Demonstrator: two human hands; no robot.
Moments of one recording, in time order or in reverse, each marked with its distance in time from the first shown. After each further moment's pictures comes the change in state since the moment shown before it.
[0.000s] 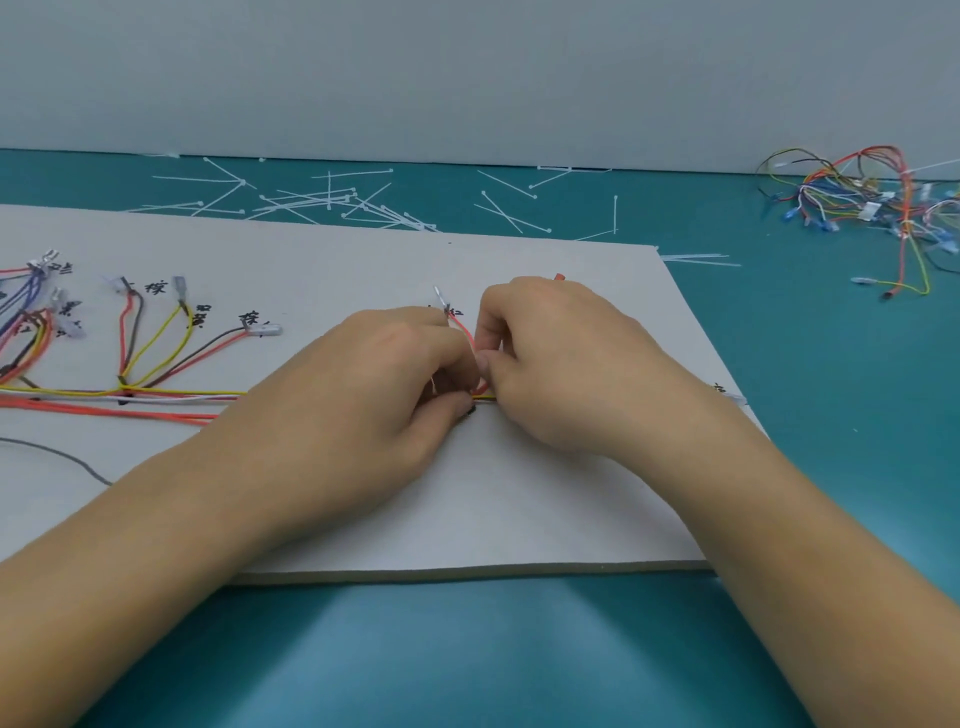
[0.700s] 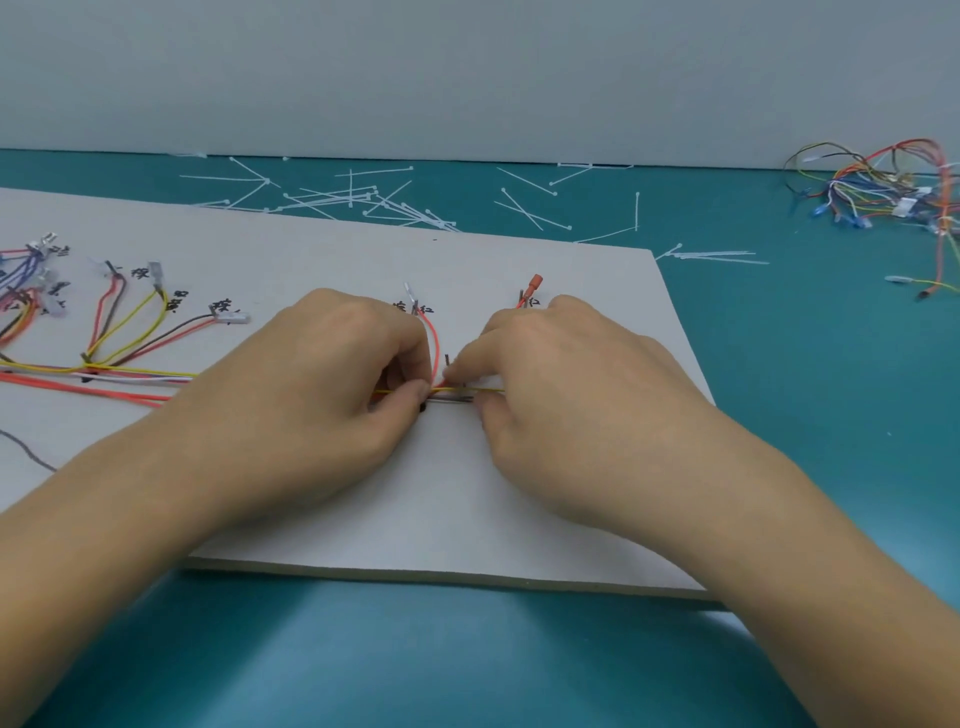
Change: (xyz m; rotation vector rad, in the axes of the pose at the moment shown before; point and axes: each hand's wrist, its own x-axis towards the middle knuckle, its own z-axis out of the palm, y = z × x) left_hand -0.014 -0.012 -0.022 0.103 0.026 -0.062; right_hand -0.033 -0.028 -0.004 -0.148 -0.050 -0.118
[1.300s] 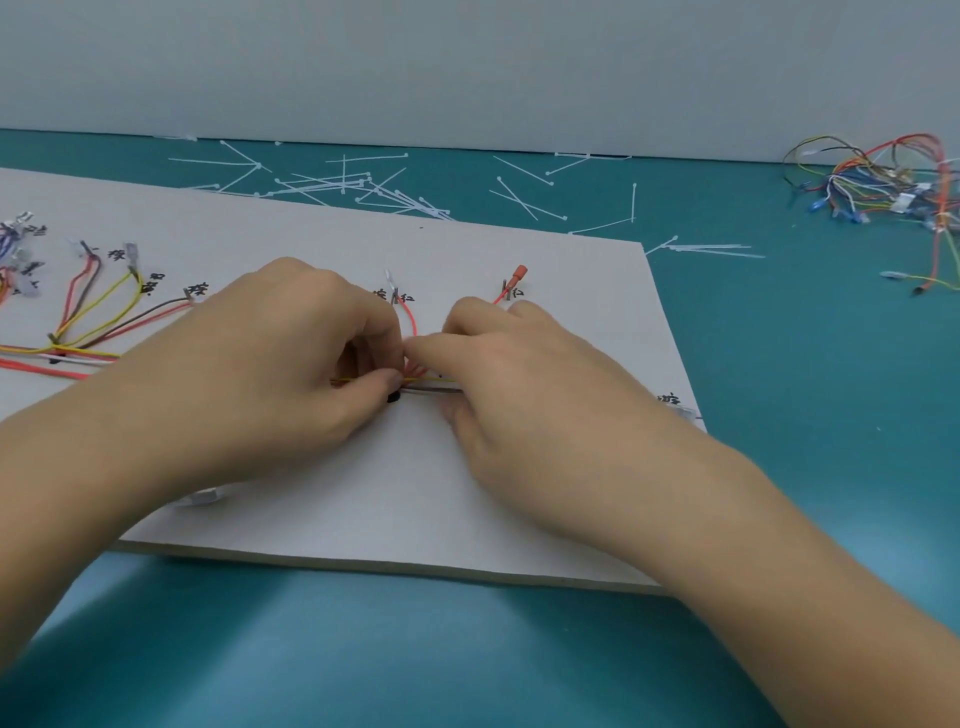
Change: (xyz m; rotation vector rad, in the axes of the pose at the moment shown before) left_hand 0.003 -0.004 -0.008 0.027 -0.010 -0.056; right_hand -0.001 -0.001 0.012 0.097 0.000 -0.151
